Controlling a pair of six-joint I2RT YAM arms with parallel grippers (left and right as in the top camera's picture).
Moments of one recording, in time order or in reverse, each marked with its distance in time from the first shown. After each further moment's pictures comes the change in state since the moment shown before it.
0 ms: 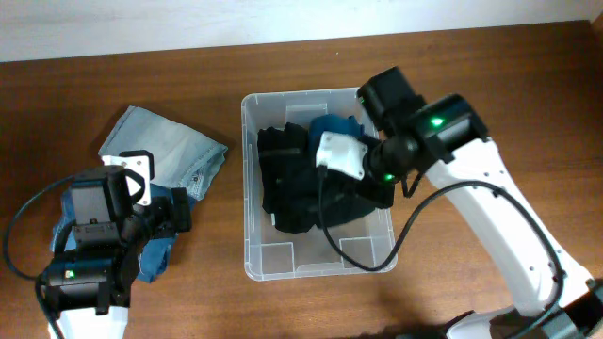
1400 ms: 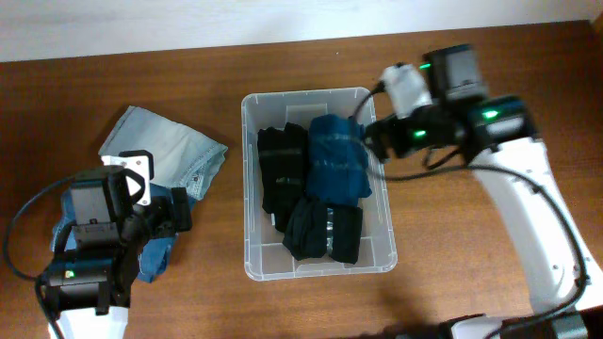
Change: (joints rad) left arm 0.000 0.000 0.000 0.001 0.000 -0.013; right arm -0.330 -0.067 -0.117 0.369 0.083 0.682
